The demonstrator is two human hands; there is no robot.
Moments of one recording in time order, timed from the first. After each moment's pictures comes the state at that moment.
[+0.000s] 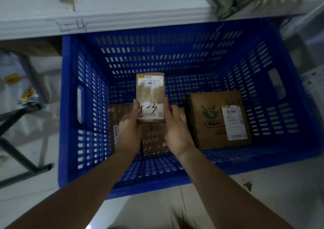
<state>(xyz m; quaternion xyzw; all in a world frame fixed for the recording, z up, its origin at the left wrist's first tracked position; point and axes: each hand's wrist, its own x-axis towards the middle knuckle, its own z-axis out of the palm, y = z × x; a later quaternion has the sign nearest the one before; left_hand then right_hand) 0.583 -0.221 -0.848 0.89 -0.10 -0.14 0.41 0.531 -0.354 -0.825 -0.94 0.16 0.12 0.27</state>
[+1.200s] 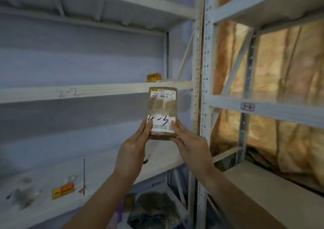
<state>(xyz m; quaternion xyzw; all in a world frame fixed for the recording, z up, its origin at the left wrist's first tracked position) 0.462 -0.258 0.145 0.69 -0.52 0.40 0.32 0.349 -0.410 0.141 -0.83 0.02 -0.56 0.01</state>
